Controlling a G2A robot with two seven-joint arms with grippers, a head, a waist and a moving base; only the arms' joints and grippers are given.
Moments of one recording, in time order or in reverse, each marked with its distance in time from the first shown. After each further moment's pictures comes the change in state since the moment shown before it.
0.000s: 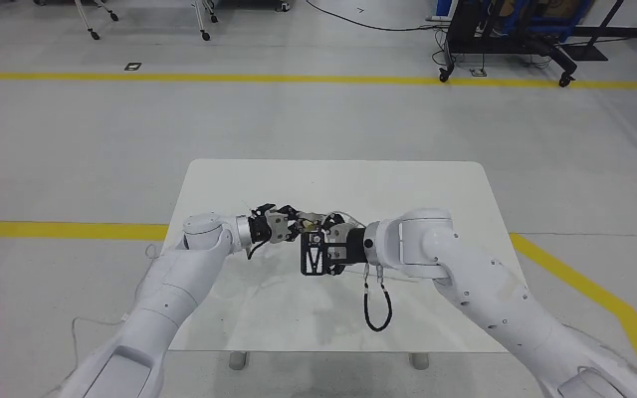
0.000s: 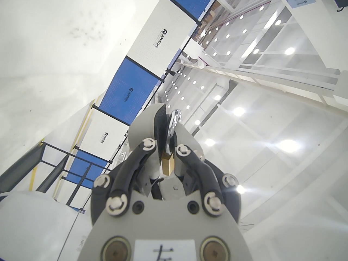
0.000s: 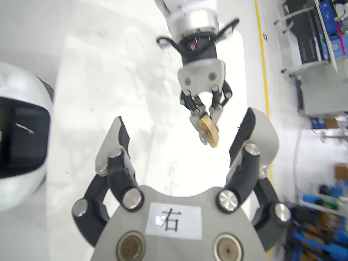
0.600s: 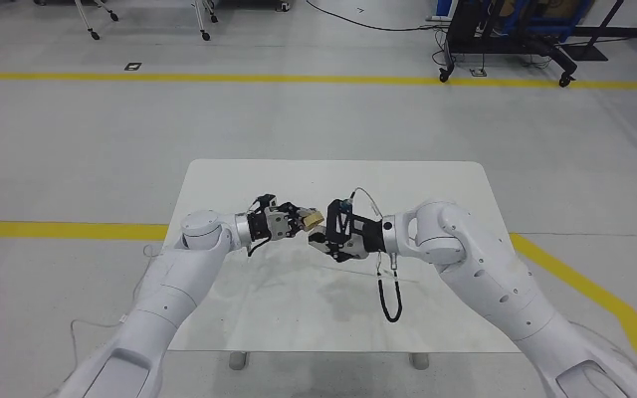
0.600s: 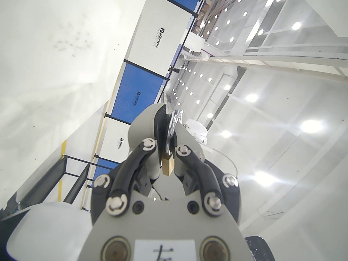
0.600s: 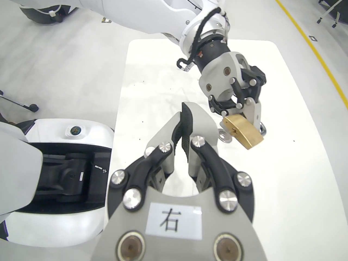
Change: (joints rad) left arm 0.011 0.007 -0.018 -0.047 0.068 -0.141 -0.026; right arm 0.010 0.005 0.034 0.178 0.348 0.020 0.056
